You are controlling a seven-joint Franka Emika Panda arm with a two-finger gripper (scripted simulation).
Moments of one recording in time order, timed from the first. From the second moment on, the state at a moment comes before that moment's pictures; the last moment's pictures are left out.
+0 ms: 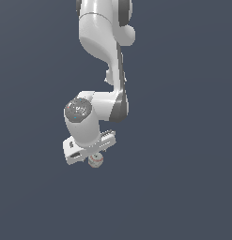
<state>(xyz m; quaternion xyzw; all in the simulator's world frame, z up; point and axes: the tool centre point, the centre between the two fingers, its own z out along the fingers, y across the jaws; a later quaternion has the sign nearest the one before) 0.090 -0.094 0.098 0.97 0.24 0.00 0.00</state>
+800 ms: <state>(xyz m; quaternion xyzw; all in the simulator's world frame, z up) 0.089 -0.094 0.048 0.97 0.24 0.00 0.00</state>
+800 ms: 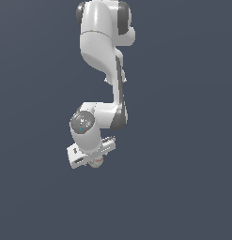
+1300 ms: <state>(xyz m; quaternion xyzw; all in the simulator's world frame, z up) 0.090 -0.094 0.047 0.97 0.24 0.00 0.00</state>
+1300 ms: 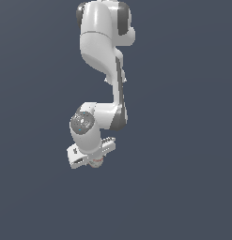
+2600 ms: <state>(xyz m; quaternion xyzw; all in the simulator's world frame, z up) 0.065 -0.087 0.162 0.97 0.24 0.00 0.00</state>
